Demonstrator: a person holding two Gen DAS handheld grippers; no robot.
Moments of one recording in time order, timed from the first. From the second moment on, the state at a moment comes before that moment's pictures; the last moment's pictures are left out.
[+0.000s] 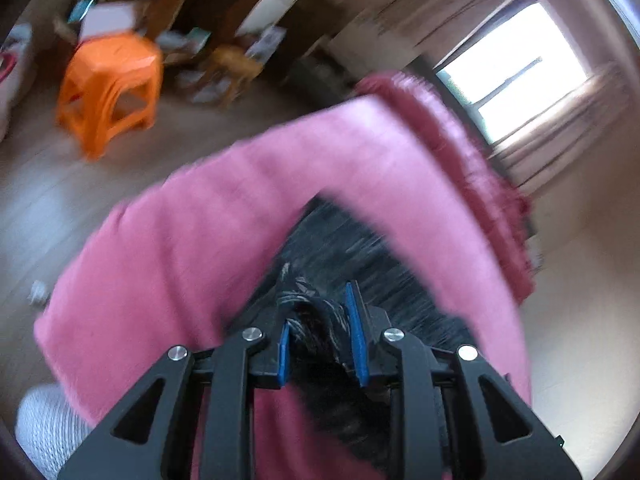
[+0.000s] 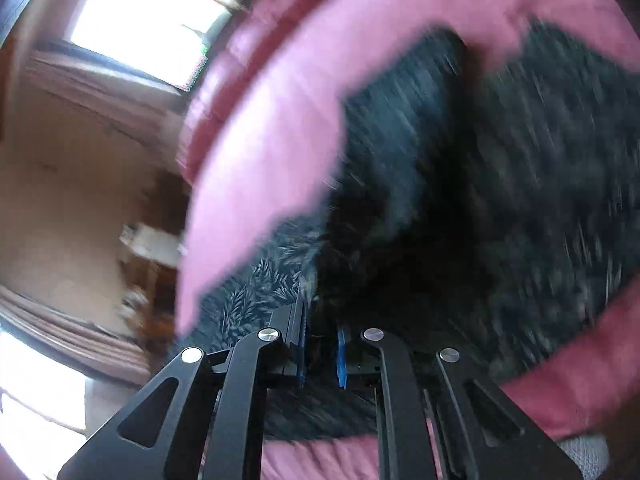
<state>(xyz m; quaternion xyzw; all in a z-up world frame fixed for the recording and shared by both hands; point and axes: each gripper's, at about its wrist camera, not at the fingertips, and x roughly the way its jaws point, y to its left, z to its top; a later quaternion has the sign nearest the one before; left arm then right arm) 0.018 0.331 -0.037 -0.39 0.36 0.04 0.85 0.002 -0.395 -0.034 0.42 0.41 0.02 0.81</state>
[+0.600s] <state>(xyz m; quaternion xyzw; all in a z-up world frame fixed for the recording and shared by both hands) -0.017 0.327 -0.001 -0.28 0.33 0.21 0.88 -0.006 -0.367 0.013 0.27 0.46 -0.07 0.84</state>
